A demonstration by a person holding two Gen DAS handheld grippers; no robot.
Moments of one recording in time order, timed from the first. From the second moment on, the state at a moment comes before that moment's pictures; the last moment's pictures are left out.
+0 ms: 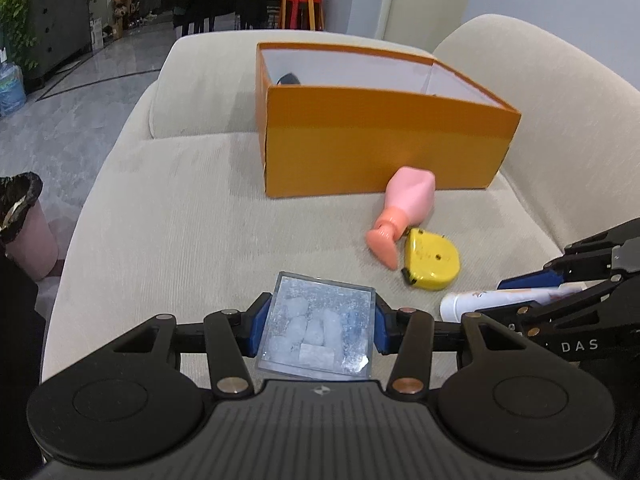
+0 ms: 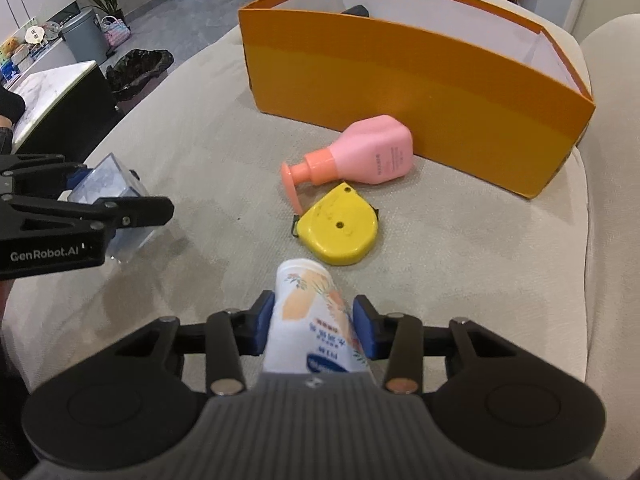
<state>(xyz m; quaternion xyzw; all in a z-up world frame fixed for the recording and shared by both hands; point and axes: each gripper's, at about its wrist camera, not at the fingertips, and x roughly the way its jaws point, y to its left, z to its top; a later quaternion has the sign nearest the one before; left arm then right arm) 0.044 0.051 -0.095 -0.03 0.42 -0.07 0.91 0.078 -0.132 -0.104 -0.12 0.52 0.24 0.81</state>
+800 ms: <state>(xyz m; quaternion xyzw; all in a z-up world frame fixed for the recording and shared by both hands) 0.068 0.047 -0.055 -0.03 0.39 -0.08 0.92 0.092 -0.135 -0.056 -0.13 0.51 0.25 0.82</state>
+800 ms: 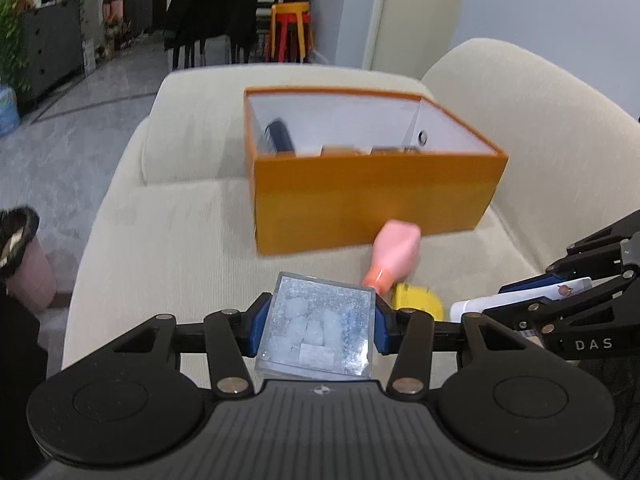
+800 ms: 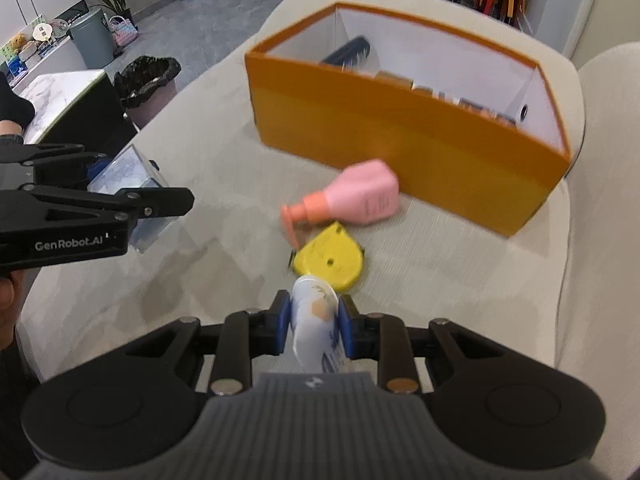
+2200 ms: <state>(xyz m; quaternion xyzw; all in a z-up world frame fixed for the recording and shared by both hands) 0.250 0.000 -0.031 -0.02 0.40 -0.12 0.91 0.268 -0.152 0.022 -0.11 0.44 0.19 0.87</state>
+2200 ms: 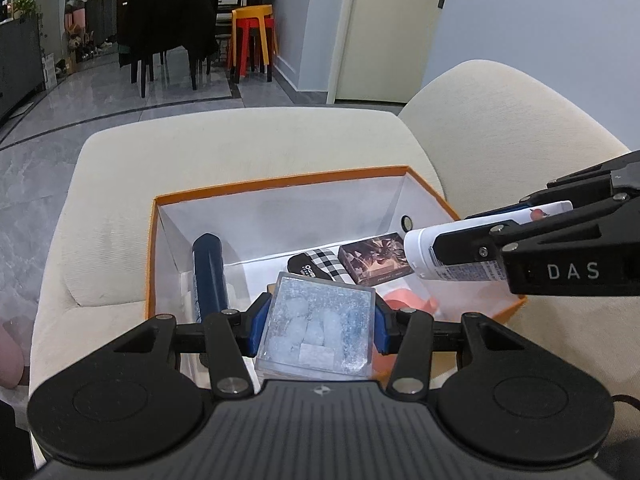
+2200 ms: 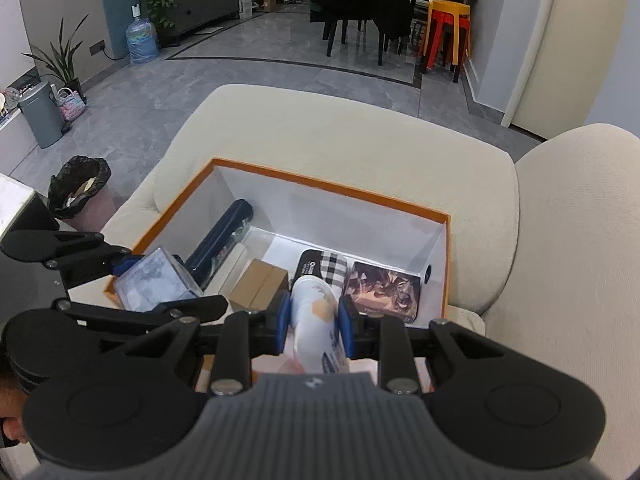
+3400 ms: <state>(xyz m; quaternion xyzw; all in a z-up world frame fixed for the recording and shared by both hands) 0.333 -0.002 -0.088 0.00 0.47 -0.08 0.88 0.372 -0.132 -0.072 -0.11 0.50 0.19 0.83</state>
